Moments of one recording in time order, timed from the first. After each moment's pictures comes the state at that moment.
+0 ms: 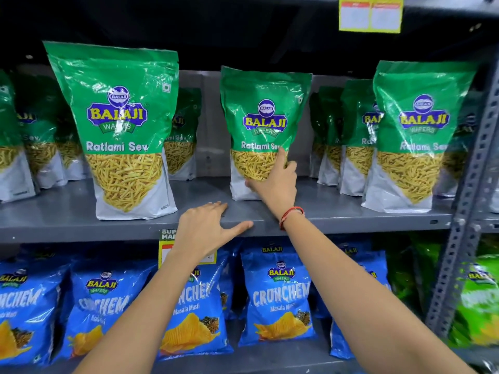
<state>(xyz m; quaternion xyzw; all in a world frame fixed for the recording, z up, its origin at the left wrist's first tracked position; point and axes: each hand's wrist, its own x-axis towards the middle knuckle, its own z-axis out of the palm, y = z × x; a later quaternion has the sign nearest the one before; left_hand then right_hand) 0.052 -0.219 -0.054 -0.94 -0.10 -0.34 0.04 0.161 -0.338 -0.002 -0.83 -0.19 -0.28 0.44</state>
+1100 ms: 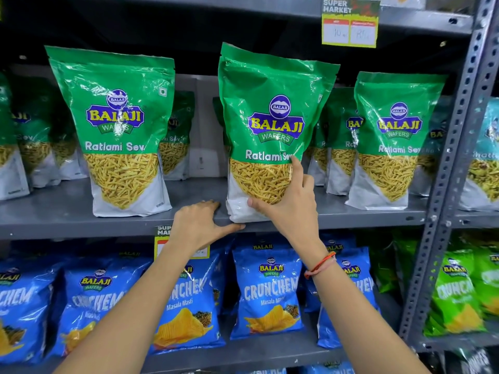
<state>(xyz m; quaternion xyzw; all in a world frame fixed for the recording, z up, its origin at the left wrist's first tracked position) 0.055 -0.215 -0.054 -0.93 -0.10 -0.34 0.05 0.083 -0.408 -0.022 -0.80 -0.24 -0.33 0.45</state>
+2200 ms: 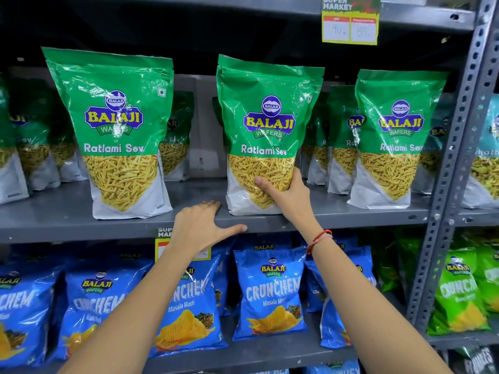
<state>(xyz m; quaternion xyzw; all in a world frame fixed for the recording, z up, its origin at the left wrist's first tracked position) 0.054 -0.216 -0.054 -0.93 -0.08 -0.34 0.05 0.148 -0.398 -0.024 -0.72 -0.27 -0.18 0.62</state>
